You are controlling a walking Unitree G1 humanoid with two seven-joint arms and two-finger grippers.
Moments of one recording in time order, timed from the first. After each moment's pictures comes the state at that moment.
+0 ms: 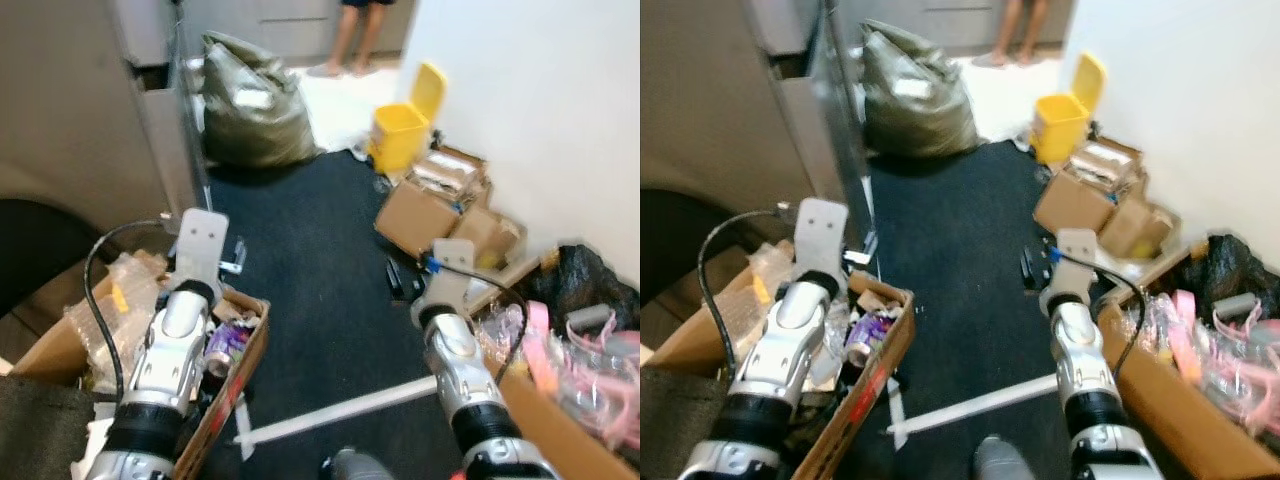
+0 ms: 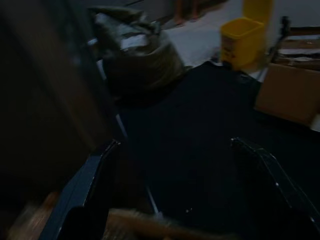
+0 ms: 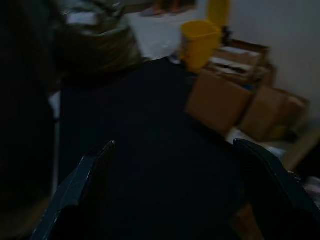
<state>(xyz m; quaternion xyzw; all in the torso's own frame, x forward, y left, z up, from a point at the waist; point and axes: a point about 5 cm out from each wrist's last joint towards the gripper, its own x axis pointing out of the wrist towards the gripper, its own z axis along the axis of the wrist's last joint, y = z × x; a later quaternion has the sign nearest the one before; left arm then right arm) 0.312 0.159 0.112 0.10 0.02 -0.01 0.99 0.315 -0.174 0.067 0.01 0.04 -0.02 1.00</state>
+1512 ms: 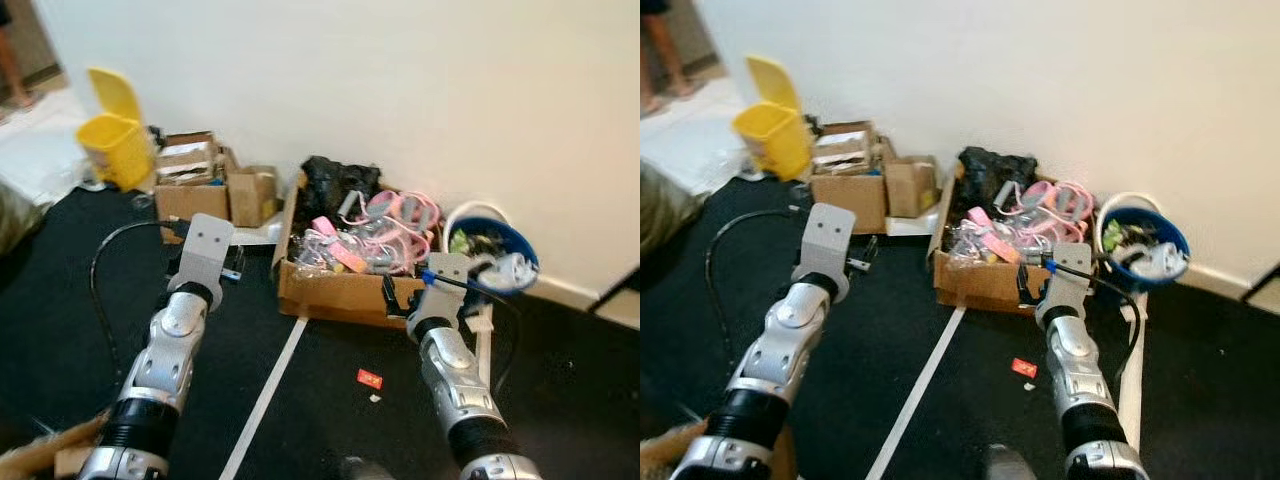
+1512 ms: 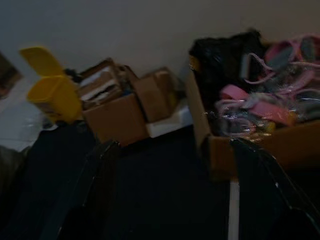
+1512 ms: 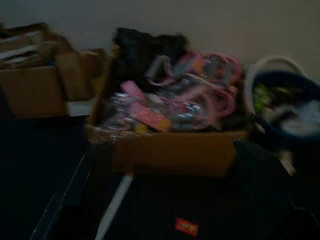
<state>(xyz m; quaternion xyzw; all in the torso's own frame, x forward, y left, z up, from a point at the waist) 0.312 0.163 0.100 0.14 0.05 -0.02 0.99 0.303 -0.171 0.051 0.02 0.08 -0.02 1.00</state>
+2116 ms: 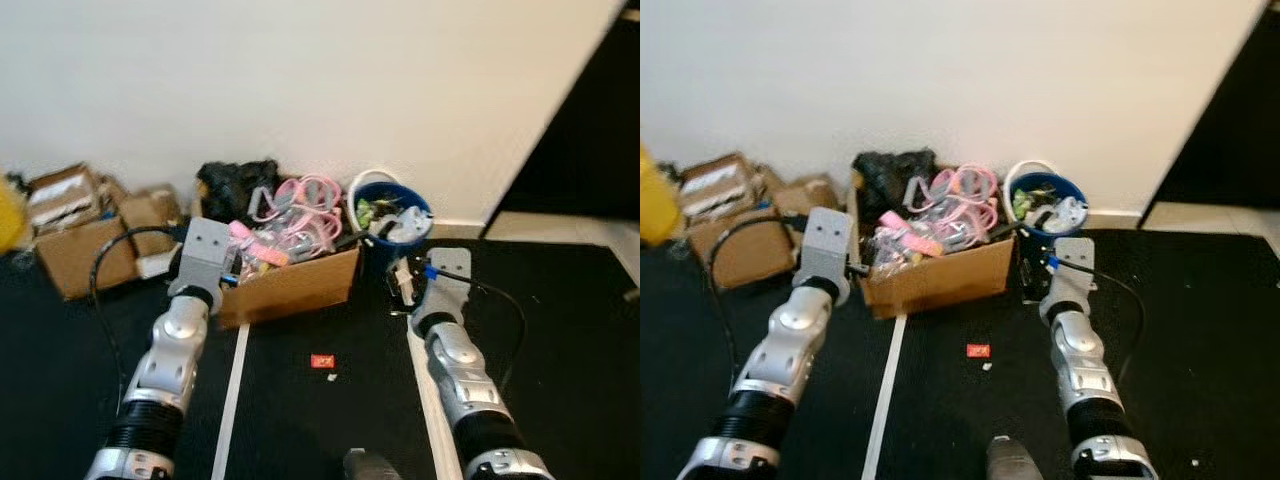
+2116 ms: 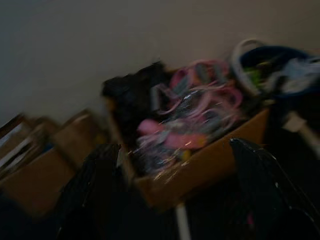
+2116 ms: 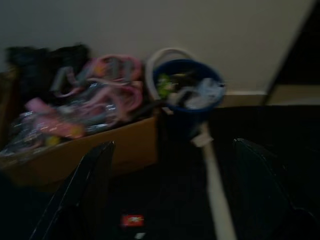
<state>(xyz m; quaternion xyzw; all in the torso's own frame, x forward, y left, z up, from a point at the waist) 0.312 0.162 0.097 0.13 0.06 -0.01 0.99 0.305 -0.175 0.054 0.01 0.08 -0.02 1.00</state>
